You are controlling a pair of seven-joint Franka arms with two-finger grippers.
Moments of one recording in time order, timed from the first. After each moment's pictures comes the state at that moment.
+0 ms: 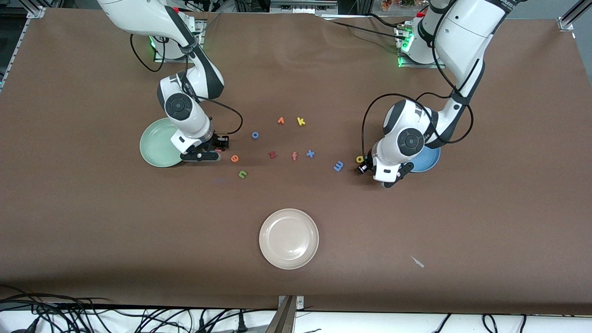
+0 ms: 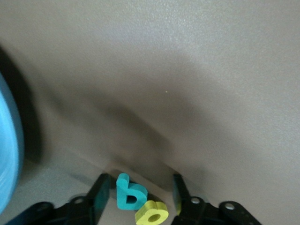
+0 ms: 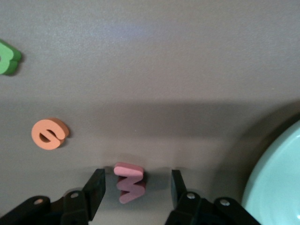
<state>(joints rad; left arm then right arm) -0.20 0.58 -0.23 -1.99 -0.10 2.43 -1.01 0.44 0.40 0.00 -2.26 0.01 2.61 0.42</state>
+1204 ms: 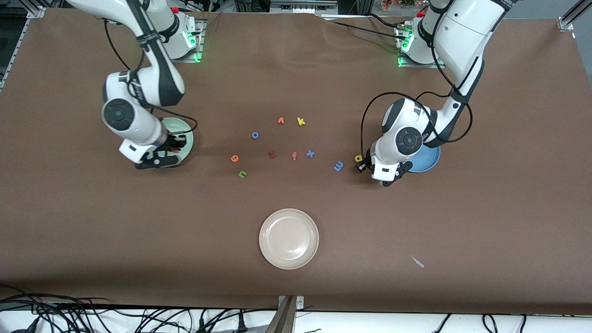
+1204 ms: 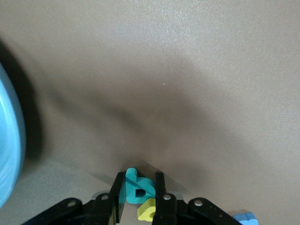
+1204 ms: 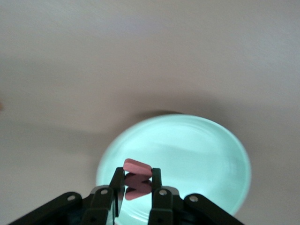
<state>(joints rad) -0.21 0.57 -0.22 -1.99 -0.10 2.41 -1.01 0.43 0.25 -0.25 -2.19 0.01 2.26 -0.02</state>
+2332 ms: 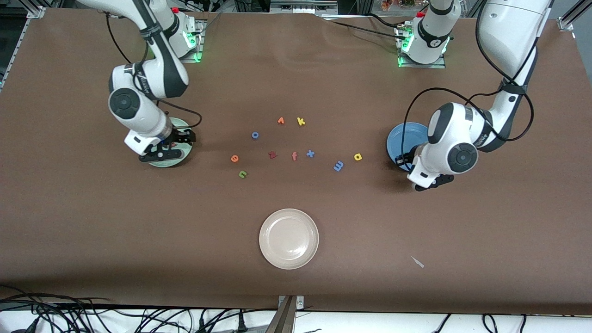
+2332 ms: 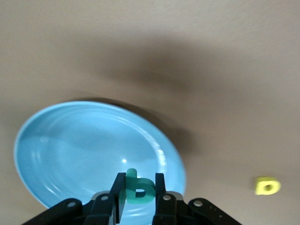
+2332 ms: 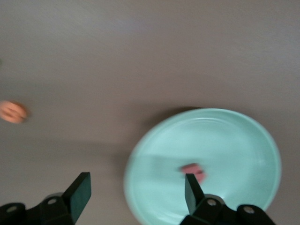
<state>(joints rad) 0.00 0.47 -0.20 -1.94 -0.03 2.03 -0.45 0.44 0.22 -0.13 -2.19 0.01 2.30 0.22</state>
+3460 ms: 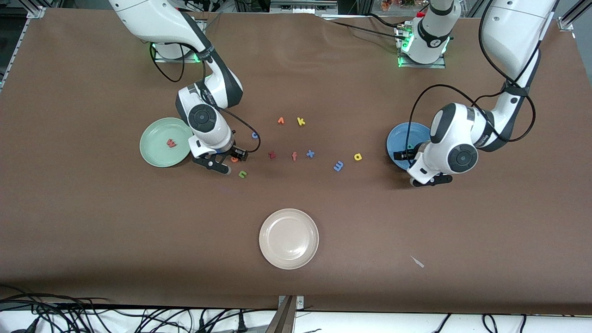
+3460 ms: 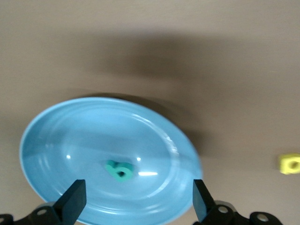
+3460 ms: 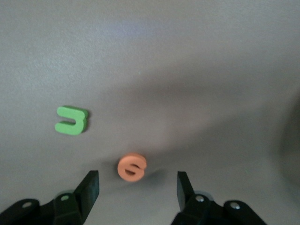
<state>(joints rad) 0.02 0.46 -0.26 -1.96 0.02 2.02 -0.39 0.50 0.51 0.02 -2.02 0.01 2.48 0.86</state>
